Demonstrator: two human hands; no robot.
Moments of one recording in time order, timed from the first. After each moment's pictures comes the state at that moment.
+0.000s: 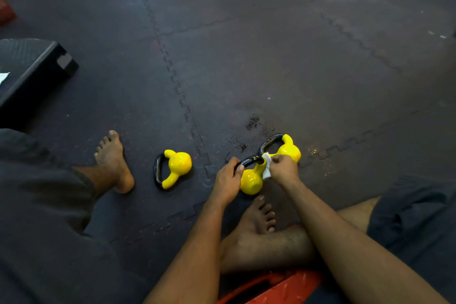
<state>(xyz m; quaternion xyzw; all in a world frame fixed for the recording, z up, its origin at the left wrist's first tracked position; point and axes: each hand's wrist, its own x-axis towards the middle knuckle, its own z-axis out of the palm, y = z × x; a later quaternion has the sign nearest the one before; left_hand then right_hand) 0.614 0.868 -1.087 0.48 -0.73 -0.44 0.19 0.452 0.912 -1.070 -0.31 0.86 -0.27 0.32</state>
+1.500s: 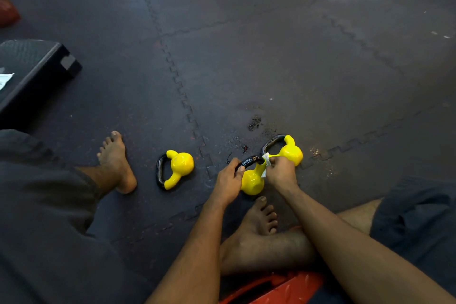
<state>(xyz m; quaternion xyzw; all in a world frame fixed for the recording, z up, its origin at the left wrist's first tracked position) 0.618 0.866 -1.086 0.48 -0.73 -0.45 0.17 0.464 0.912 -1.072 -0.38 0.86 -0.26 0.23</state>
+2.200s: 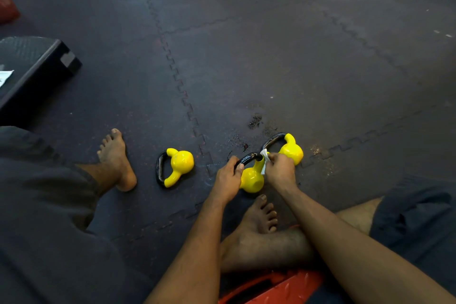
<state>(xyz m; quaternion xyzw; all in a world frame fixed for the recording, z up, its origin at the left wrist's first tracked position) 0.618 0.864 -1.085 0.50 -0.72 -0.45 0.16 0.467 0.910 -1.076 -0.39 0.86 -0.27 0.21</state>
